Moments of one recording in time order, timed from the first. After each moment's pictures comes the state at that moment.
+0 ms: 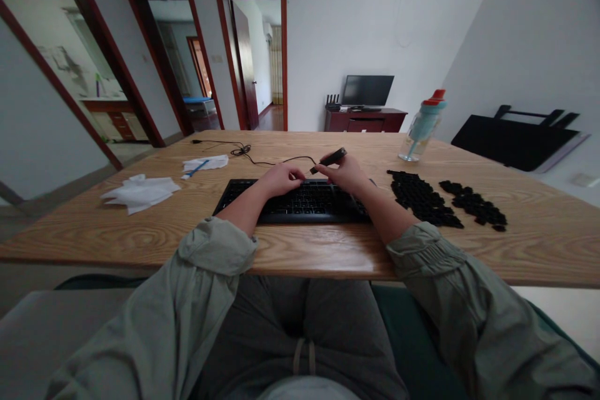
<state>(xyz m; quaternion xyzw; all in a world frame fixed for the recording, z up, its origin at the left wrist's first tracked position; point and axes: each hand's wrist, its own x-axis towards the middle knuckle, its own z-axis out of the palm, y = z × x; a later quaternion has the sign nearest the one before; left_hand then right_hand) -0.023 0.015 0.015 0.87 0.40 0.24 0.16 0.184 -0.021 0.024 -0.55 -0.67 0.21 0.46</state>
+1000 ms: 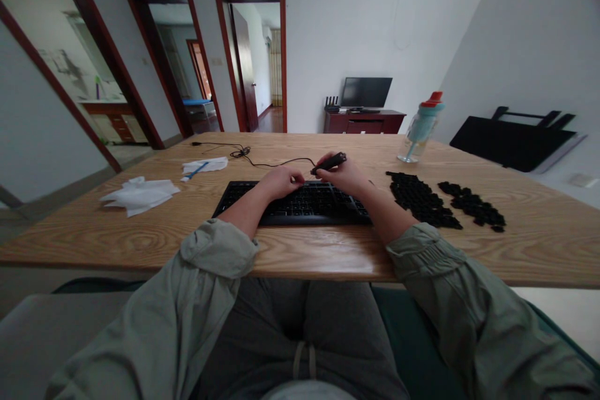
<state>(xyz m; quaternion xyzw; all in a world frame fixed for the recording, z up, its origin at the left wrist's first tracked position) -0.021 0.021 0.011 0.90 0.37 0.22 0.07 0.181 -0.021 0.023 -0.50 -0.67 0.27 0.48</state>
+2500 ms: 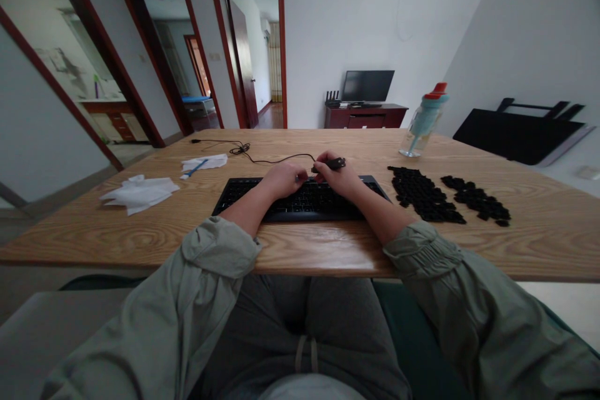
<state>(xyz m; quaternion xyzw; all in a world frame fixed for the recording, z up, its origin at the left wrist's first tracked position) -0.013 0.012 0.012 0.92 0.35 0.18 -0.07 0.172 -0.019 0.009 -0.48 -0.69 0.25 0.48</state>
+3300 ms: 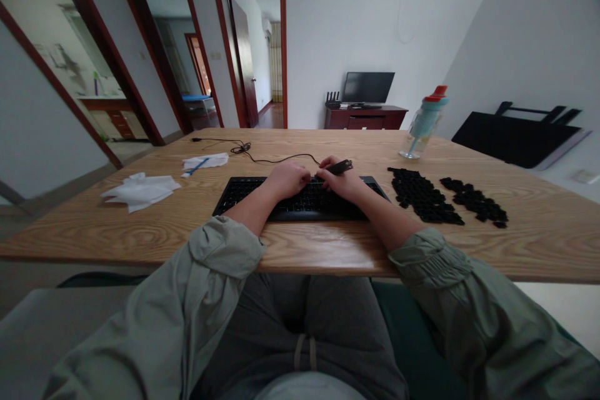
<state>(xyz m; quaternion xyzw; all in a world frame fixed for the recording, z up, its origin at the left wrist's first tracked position) -0.007 0.008 0.013 0.92 0.33 0.16 -0.11 0.180 -0.027 0.004 -0.52 -0.69 0.25 0.43</state>
